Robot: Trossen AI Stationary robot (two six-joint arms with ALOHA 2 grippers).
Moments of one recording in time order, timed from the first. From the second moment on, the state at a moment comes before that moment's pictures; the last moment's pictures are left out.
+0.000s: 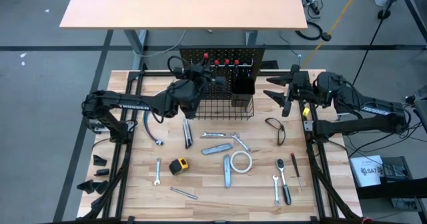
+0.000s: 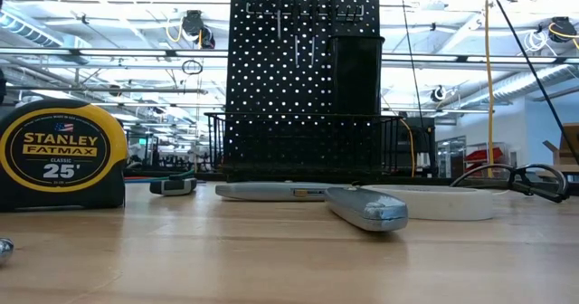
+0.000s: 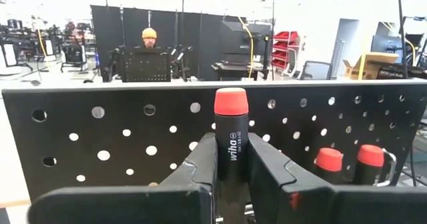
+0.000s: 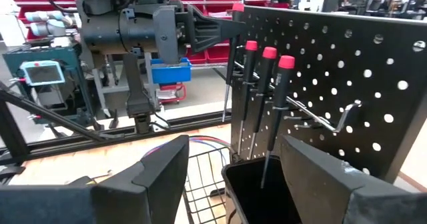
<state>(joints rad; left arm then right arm) 0.01 1.63 1.43 0.41 -1.22 0.12 -0.17 0.76 0.95 -0.26 0.12 0.07</state>
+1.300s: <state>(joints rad) 0.05 1.63 1.43 0.37 -1.19 0.17 -0.22 0.76 0.95 -0.26 0.12 0.06</state>
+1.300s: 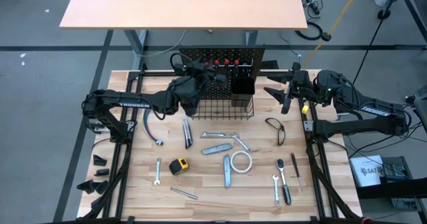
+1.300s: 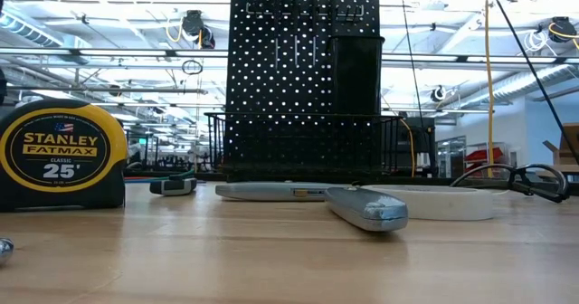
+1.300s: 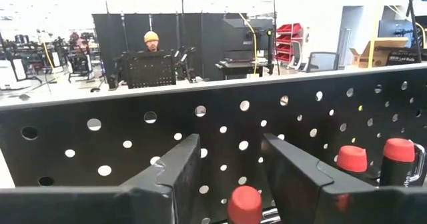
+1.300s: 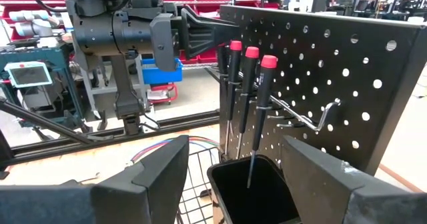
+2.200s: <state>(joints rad) -0.09 1.37 1.43 -0.01 -1.03 0.04 -0.16 0.82 0.95 -0.26 0.07 0.11</state>
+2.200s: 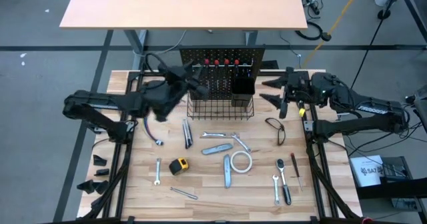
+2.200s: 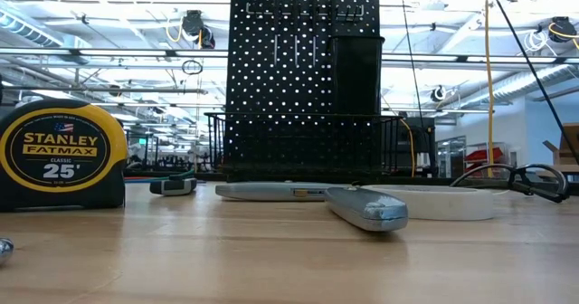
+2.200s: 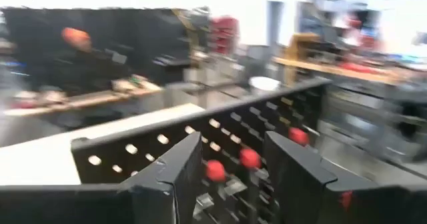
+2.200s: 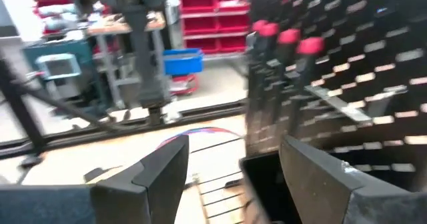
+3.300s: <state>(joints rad) -0.25 1.04 0.80 -0.08 -0.34 -0.39 0.43 1.24 0.96 -0.78 -0.06 1.16</state>
